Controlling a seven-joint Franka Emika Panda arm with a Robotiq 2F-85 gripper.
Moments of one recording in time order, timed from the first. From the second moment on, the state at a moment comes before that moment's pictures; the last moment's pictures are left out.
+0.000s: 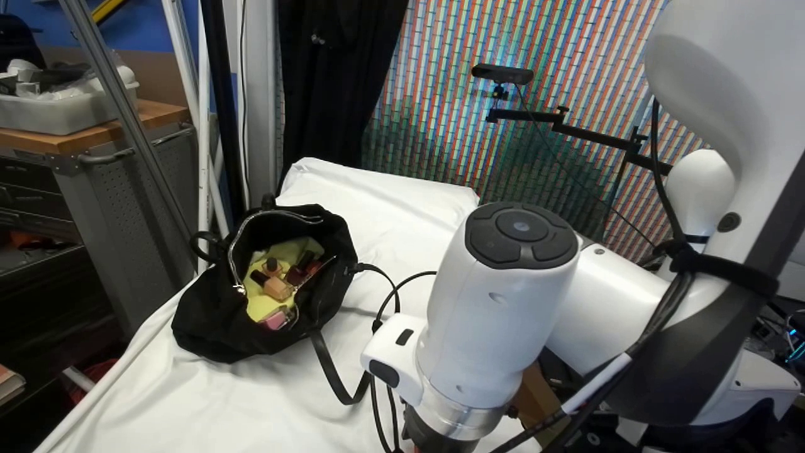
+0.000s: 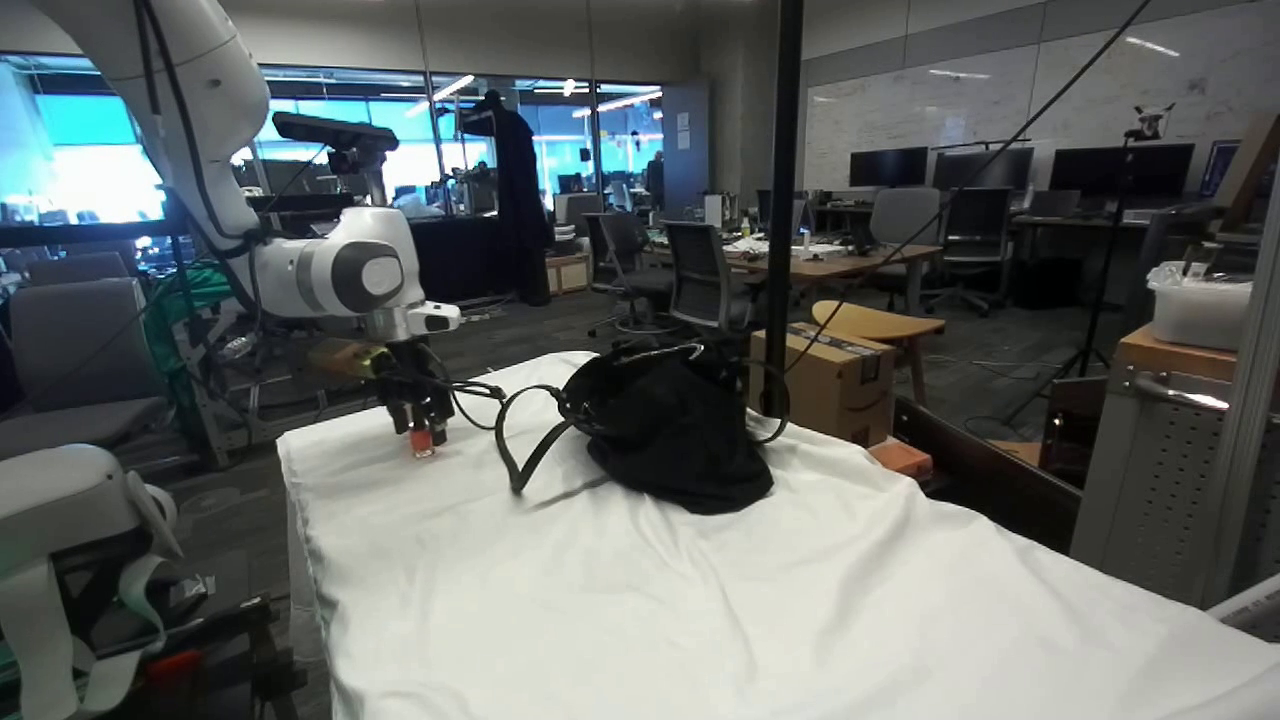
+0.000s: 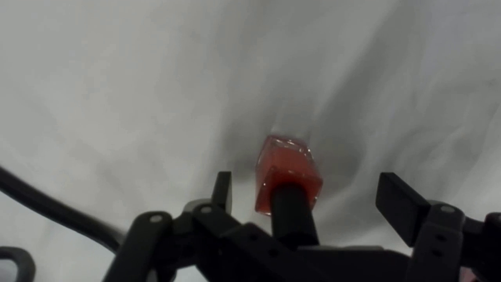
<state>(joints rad) 0.46 0.37 0.19 -2.24 -0.19 2.63 0.35</state>
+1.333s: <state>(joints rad) 0.50 0.37 0.17 -2.19 -0.27 2.52 0.51</state>
